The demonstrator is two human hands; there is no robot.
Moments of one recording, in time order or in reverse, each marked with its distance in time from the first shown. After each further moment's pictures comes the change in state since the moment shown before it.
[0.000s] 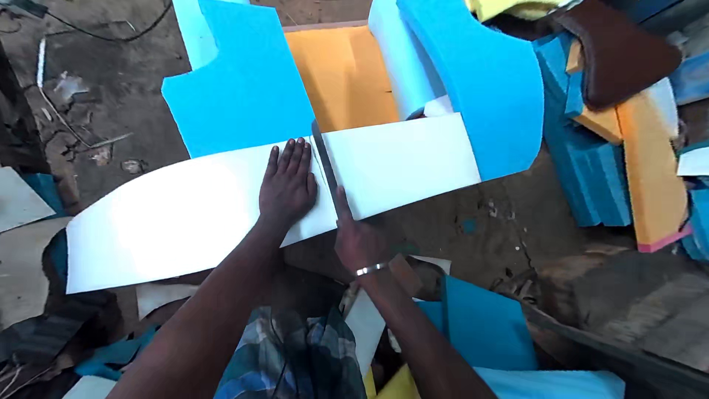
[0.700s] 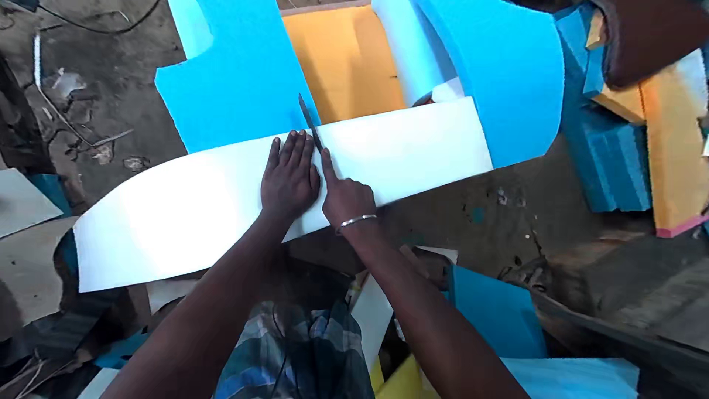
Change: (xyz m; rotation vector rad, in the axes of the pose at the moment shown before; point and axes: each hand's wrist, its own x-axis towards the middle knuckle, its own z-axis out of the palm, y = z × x) left_hand 0.000 -0.007 0.008 0.024 0.019 0.022; right_hand 0.073 -0.034 -0.007 -0.114 -0.149 -0.004
